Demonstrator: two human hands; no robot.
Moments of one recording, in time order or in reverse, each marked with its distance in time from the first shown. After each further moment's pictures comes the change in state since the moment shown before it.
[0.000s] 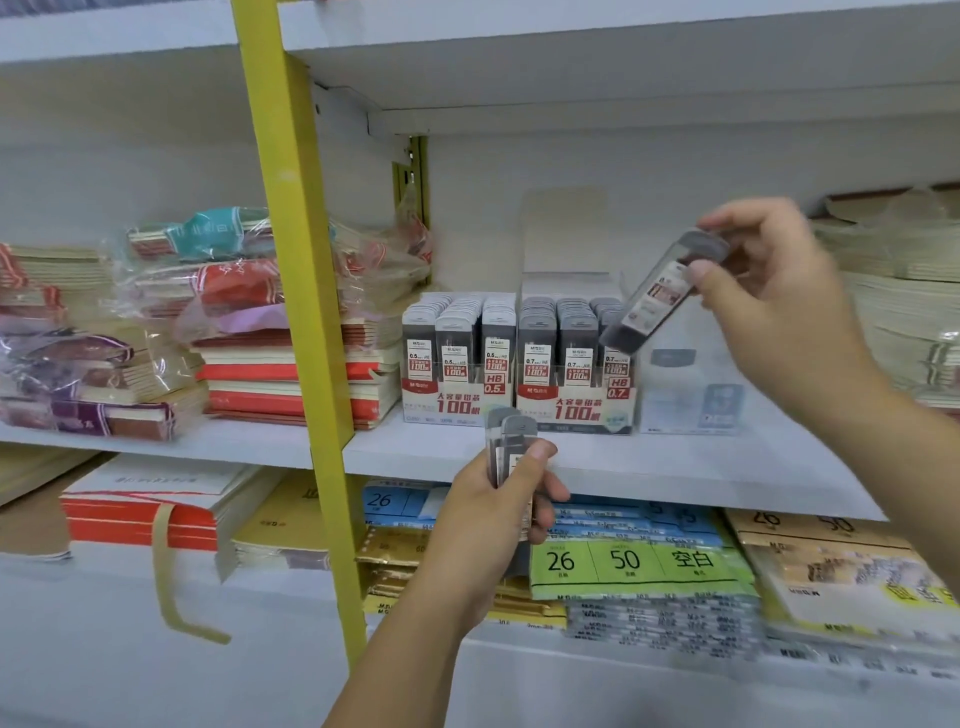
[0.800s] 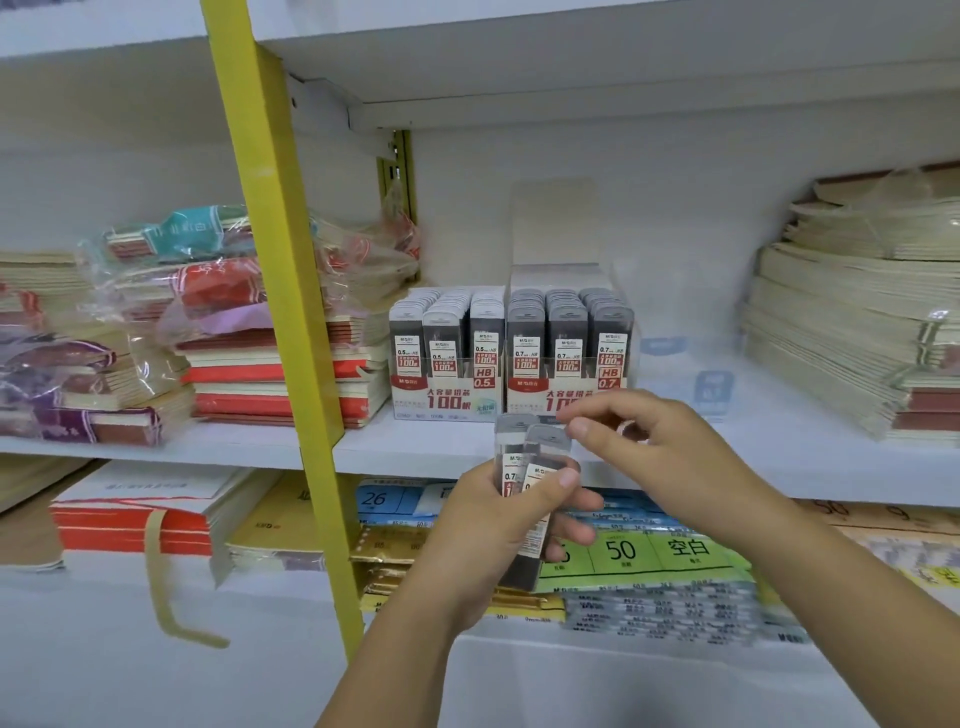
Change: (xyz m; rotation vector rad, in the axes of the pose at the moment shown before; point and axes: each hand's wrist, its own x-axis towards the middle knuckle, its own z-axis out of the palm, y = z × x) left_hand -0.006 0.002 0.000 -0.026 -0.205 -0.015; right_hand -0.080 0.005 0.042 0.087 -0.475 0.316
